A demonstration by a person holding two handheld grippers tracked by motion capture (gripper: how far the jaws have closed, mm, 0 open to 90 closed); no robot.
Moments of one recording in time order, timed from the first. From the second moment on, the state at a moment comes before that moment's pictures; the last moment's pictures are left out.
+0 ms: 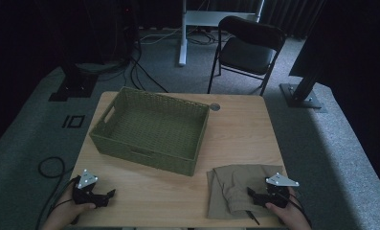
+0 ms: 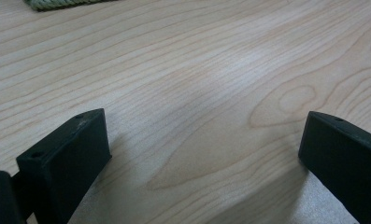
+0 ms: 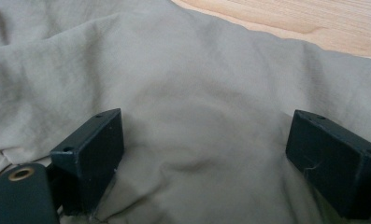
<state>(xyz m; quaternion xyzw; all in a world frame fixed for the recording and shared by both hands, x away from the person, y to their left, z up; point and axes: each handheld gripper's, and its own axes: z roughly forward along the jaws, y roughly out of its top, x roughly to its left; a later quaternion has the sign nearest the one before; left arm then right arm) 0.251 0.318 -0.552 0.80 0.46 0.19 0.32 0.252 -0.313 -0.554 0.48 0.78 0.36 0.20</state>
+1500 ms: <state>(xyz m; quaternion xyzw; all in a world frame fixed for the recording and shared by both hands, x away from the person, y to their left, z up) 0.269 0.346 -0.546 0.78 0.47 0.17 0.36 0.276 -0.255 -0.514 0.44 0.77 0.42 0.19</state>
